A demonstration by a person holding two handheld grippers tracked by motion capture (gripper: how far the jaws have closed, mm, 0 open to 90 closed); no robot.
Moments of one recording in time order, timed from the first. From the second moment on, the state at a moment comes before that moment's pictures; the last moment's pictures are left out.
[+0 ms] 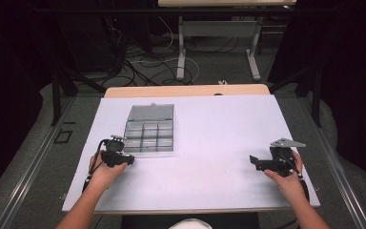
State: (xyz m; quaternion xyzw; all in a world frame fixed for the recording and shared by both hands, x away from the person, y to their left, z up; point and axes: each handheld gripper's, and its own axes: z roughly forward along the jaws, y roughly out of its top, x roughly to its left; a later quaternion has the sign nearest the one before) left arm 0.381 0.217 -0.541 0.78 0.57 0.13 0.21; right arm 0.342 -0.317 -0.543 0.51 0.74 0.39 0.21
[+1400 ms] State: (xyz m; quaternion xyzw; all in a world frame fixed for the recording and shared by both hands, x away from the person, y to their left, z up) left arm 0.376 0.232 -0.547 0.79 0.55 0.15 0.24; right arm 0.342 -0.318 -0.544 0.51 0.74 0.39 0.21
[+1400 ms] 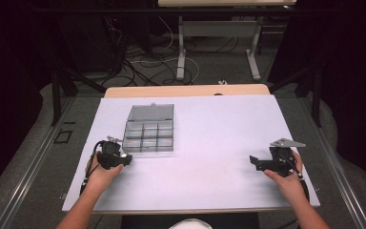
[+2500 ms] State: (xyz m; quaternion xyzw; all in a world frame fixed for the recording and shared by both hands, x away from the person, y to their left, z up) left arm 0.369 0.233 -0.540 0.77 0.56 0.15 0.26; right arm 0.342 -0.318 -0.544 0.51 0.74 0.39 0.21
